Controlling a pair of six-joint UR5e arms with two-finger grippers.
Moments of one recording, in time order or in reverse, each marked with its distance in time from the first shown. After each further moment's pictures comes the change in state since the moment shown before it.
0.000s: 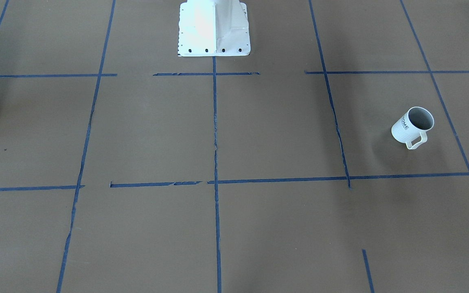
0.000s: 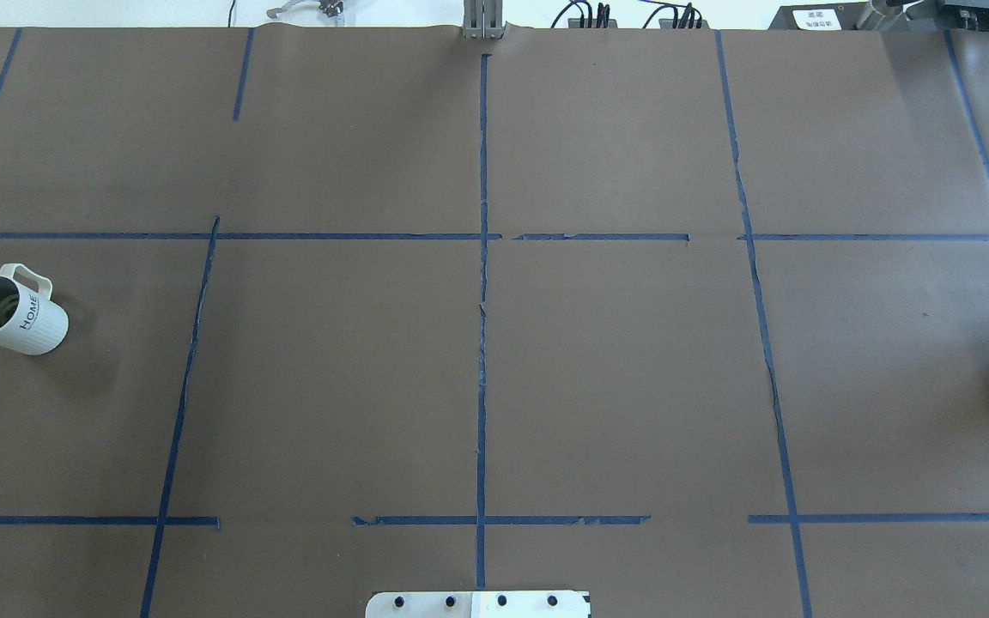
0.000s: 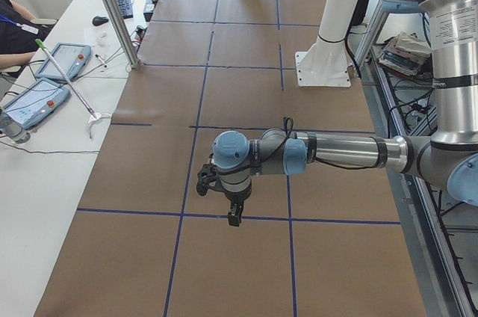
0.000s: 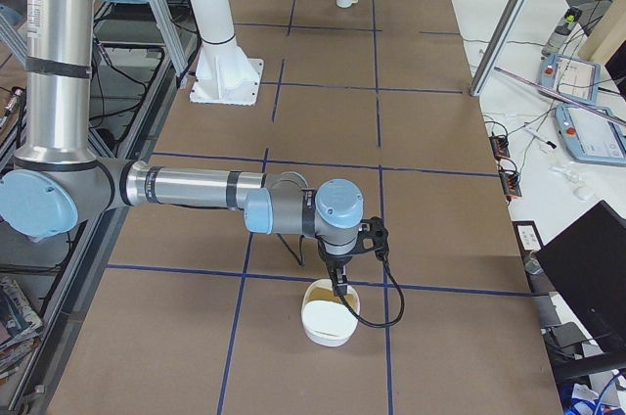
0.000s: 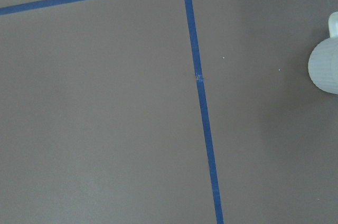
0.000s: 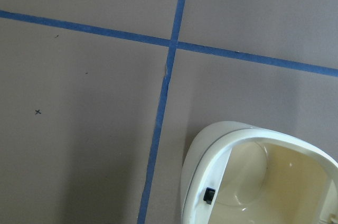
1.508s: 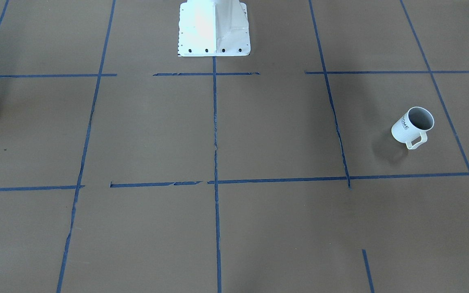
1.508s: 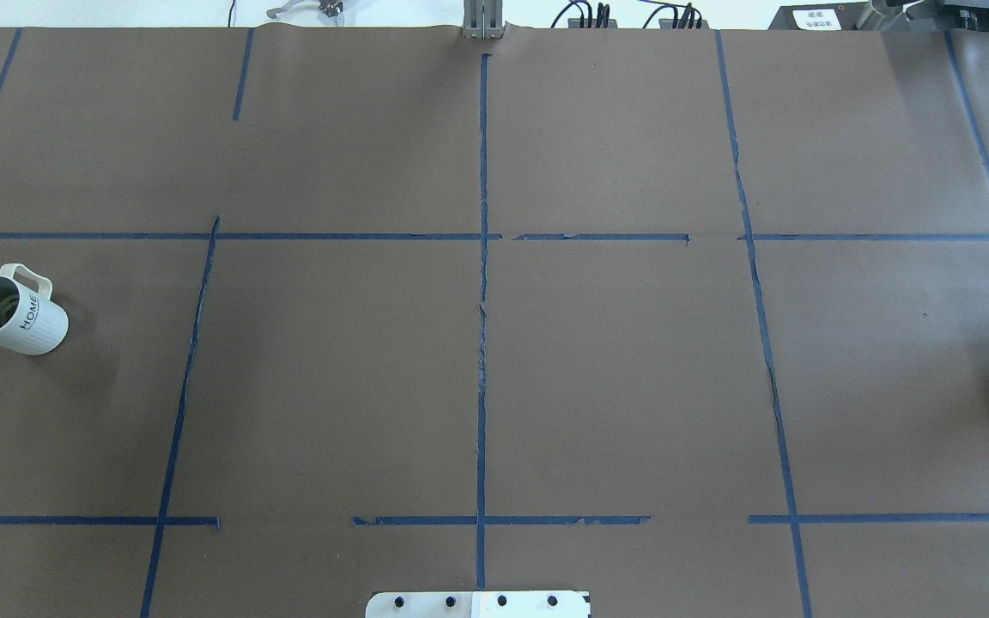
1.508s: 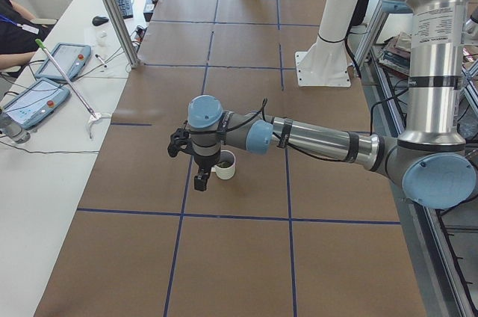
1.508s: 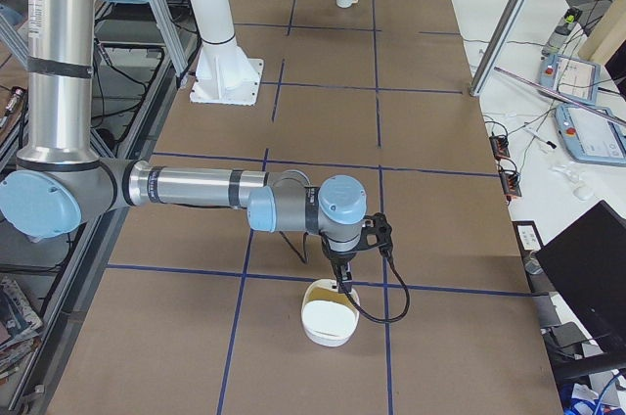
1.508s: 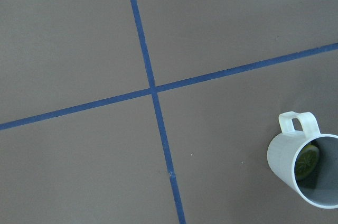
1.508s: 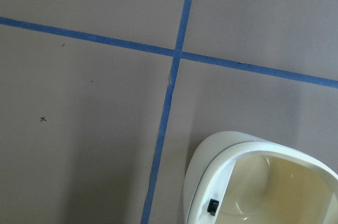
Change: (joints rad) left arm 0.158 -0.149 0.023 -0.215 0.019 -0.314; right arm -0.002 0.011 0.000 0.012 0.002 0.003
